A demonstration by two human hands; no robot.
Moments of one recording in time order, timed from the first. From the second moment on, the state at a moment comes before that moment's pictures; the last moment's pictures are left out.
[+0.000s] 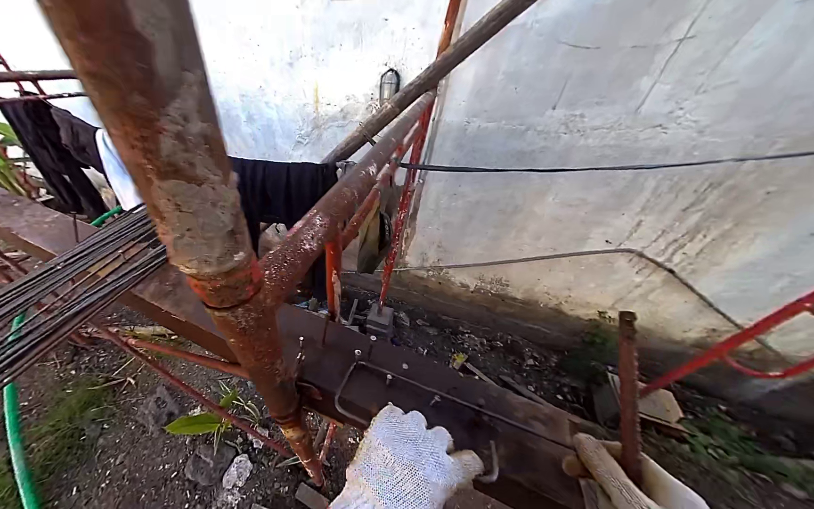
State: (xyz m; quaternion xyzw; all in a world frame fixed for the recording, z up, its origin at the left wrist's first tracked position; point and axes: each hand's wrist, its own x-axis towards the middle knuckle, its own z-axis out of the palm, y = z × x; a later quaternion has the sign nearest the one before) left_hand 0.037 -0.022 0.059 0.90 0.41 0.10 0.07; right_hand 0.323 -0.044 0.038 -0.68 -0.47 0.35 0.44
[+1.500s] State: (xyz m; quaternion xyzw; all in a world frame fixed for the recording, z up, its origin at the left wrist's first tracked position) left_hand 0.023 -0.008 0.010 0.23 0.71 0.58 0.33; right_hand 0.398 0.202 0.066 -0.32 -0.94 0.13 -0.03
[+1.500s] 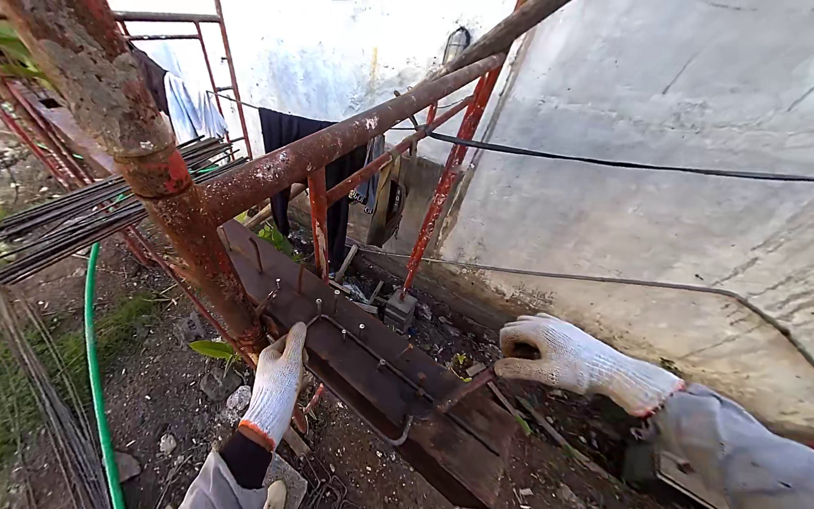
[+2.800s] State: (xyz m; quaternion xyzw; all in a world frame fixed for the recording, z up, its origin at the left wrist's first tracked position) left_hand 0.031 -0.017 0.005 0.31 0.72 0.54 0.29; right_hand 0.420 0.087 0.034 -0.44 -0.89 -0.09 0.09
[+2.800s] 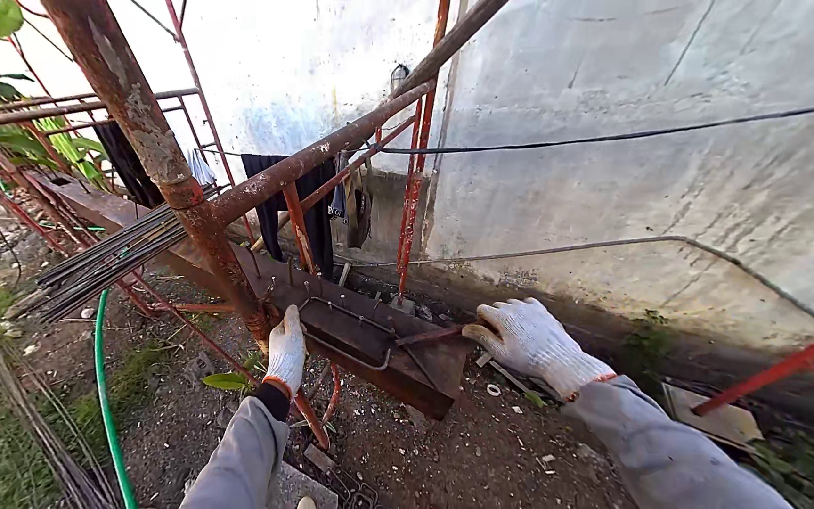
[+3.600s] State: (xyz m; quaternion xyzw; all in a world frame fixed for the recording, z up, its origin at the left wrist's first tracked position) left_hand 0.088 -0.055 0.022 0.27 0.62 0.43 0.60; right_hand 0.404 -0.014 0.017 -0.63 -0.76 -0.09 0.13
